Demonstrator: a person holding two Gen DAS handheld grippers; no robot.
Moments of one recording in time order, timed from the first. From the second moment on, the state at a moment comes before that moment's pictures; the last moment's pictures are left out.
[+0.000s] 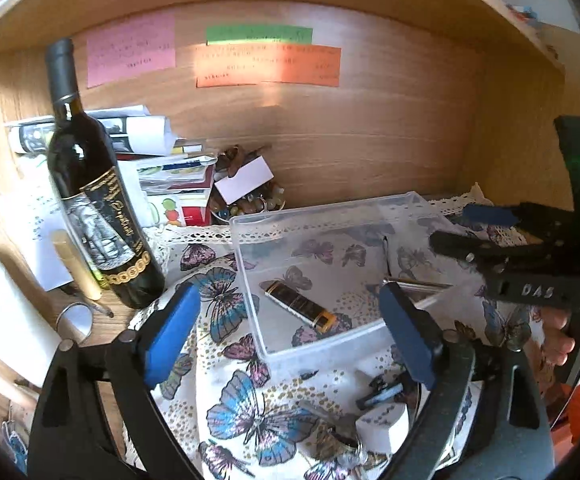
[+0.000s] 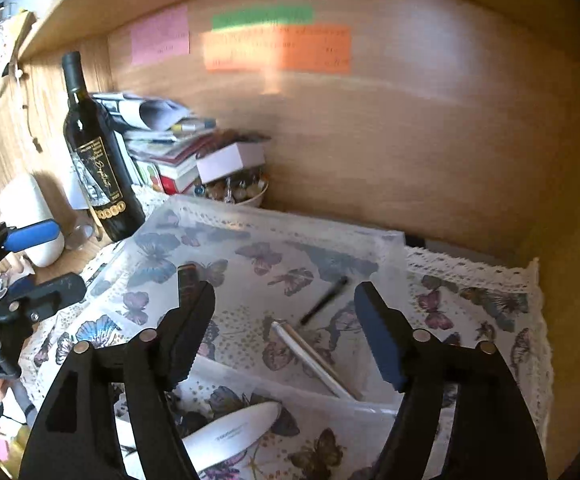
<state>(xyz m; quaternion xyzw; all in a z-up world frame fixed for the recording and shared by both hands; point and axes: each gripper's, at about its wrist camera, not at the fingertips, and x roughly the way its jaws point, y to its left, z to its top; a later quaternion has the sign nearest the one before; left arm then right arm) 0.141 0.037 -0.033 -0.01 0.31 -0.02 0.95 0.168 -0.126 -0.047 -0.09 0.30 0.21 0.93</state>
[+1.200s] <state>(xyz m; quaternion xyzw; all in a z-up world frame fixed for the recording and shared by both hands) 0.095 0.021 -0.134 -0.01 0.43 -0.08 0.90 0.094 -0.195 -0.145 -0.01 0.39 0.14 0.91</state>
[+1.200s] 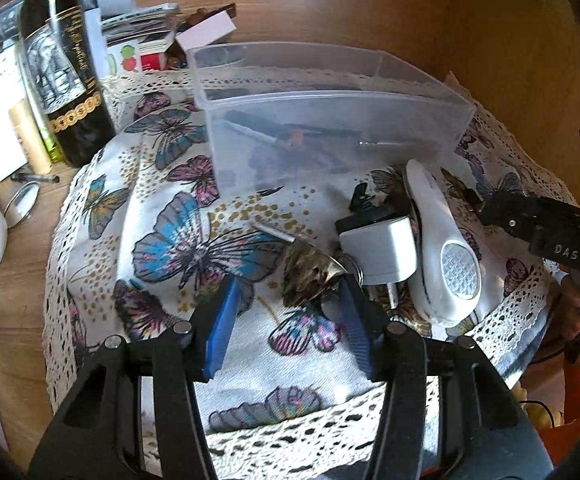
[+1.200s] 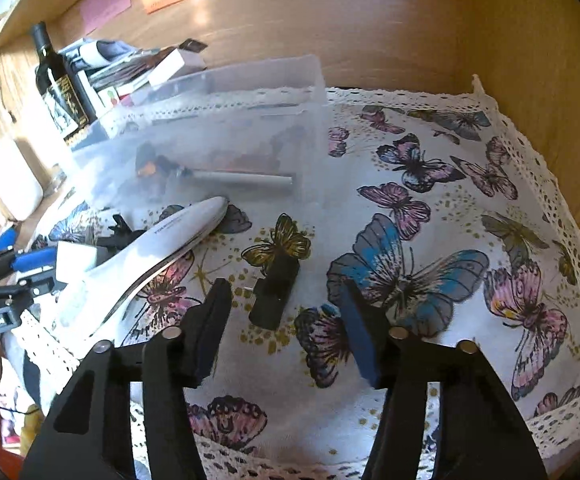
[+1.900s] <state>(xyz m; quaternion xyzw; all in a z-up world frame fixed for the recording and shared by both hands) 0.084 0.022 -0.125 -0.03 0.40 -0.09 0.91 0.088 -0.188 -0.138 -0.02 0.36 0.14 0.92</state>
